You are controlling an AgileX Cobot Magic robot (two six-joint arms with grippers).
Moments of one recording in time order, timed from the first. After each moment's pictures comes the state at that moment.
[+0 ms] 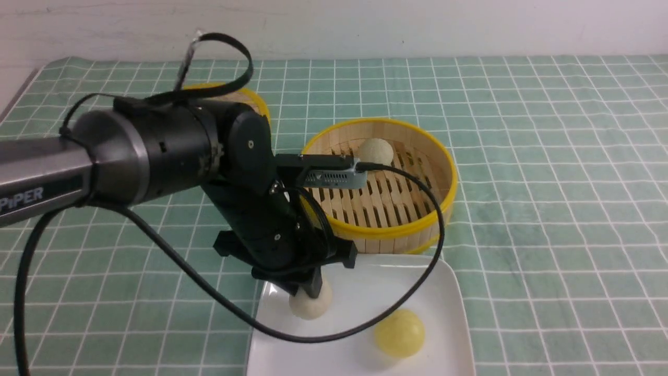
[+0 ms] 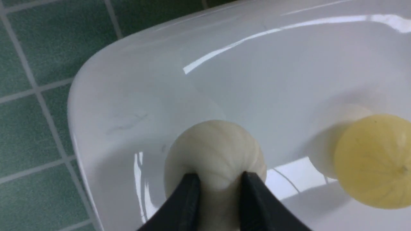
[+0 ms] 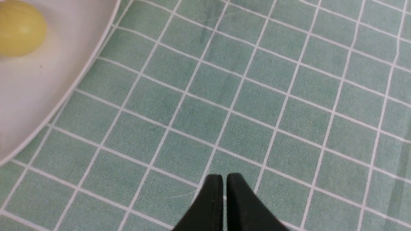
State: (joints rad) right arm 0.58 0.55 -0.48 -0.23 0.85 0.29; left arm -0.57 1.76 -1.19 -0.23 0.83 -0.15
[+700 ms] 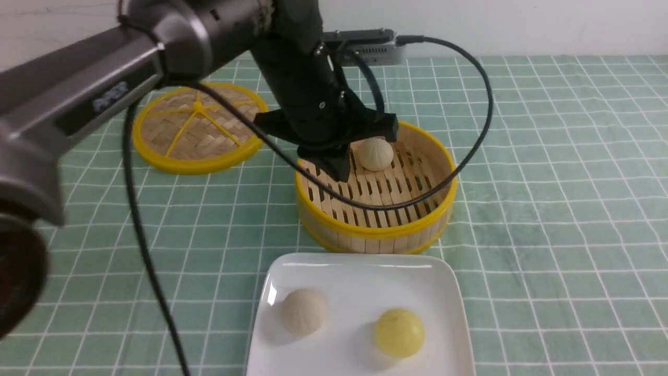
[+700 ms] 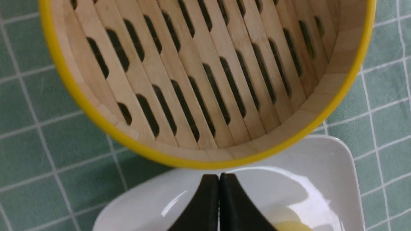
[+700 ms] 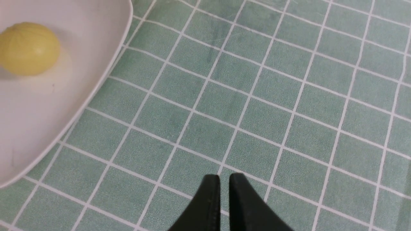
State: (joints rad) right arm 0.58 0.55 -0.48 -0.22 0.80 0.29; left arm -0.57 2.03 -1.94 -0.13 1.21 -0.23
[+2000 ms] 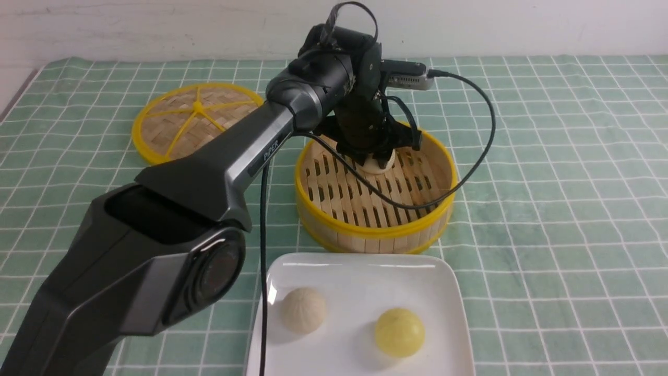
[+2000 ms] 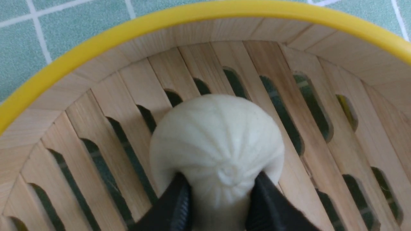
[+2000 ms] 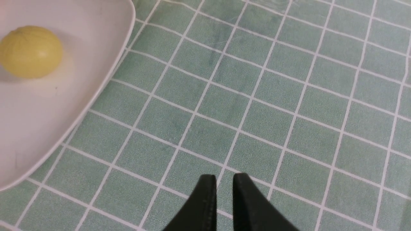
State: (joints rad) right arm 0.58 0.55 -0.48 -0.22 0.80 0.29; left arm -0.57 2.54 -2.48 0.00 1.09 -0.22
